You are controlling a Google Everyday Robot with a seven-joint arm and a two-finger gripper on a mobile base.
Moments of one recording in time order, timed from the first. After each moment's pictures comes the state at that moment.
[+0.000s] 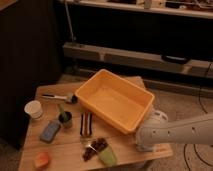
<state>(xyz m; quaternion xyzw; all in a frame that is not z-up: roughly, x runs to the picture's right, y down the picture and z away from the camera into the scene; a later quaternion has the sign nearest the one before) 0.188 0.286 0.767 -0.16 0.23 0.79 0.54</state>
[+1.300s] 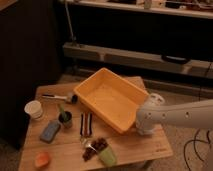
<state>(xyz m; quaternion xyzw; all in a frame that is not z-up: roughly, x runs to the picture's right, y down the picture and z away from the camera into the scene) 0.204 0.197 0.790 -0.10 0.24 0.78 0.56</state>
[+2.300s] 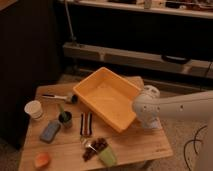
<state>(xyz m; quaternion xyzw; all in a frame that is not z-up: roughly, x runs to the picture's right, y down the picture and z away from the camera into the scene) 0.220 0.169 0.781 -0.05 0.27 0.78 0.56</state>
